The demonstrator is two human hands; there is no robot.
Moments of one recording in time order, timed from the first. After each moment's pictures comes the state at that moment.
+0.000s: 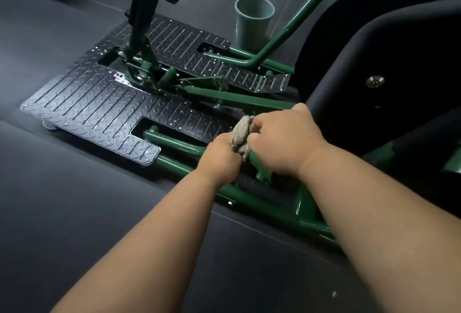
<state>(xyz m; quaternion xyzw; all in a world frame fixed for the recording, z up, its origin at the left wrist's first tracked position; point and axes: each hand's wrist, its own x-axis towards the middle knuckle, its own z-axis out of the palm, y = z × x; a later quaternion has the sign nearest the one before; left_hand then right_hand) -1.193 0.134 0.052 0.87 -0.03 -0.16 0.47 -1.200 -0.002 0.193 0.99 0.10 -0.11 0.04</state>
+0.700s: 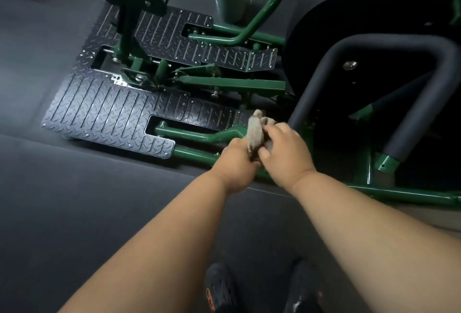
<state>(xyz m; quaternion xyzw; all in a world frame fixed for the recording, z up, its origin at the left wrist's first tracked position) -1.208 0.162 0.163 0.84 -0.10 -0.33 0.41 -1.237 0.022 0.242 0.96 -0.12 -0.12 -0.23</state>
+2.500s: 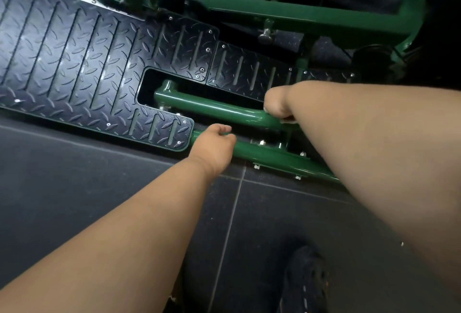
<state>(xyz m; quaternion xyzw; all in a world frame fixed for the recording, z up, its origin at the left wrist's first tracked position) -1.074 0.330 -0.160 0.76 0.19 -0.40 0.48 -0.978 0.142 -0.145 0.86 0.02 -0.50 0.08</state>
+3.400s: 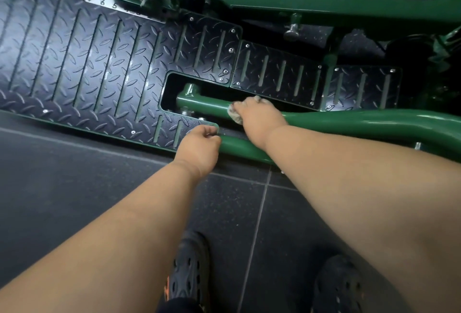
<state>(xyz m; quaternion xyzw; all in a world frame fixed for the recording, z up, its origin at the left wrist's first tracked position) -1.046 0.406 -0.193 0.79 0.23 -0.36 0.44 -1.004 0.231 -0.223 0.95 0.10 -0.30 0.00</state>
